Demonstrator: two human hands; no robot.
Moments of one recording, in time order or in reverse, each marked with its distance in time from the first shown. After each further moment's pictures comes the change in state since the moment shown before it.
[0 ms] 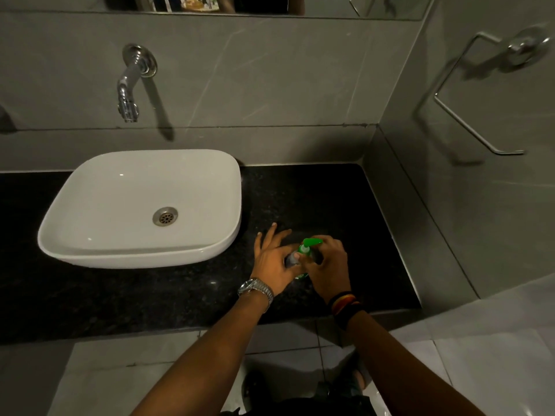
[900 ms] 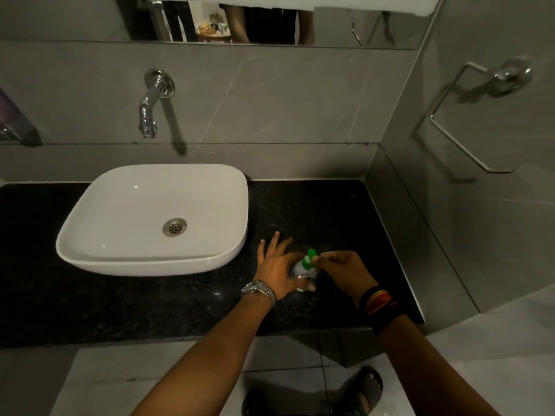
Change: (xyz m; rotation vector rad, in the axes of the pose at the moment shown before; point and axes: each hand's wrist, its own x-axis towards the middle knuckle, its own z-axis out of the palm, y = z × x) left_hand 0.005 0.013 -0.021 0.134 -0.175 -0.008; right_hand 0.011 -0.036 -0.057 0.379 -0.368 0.371
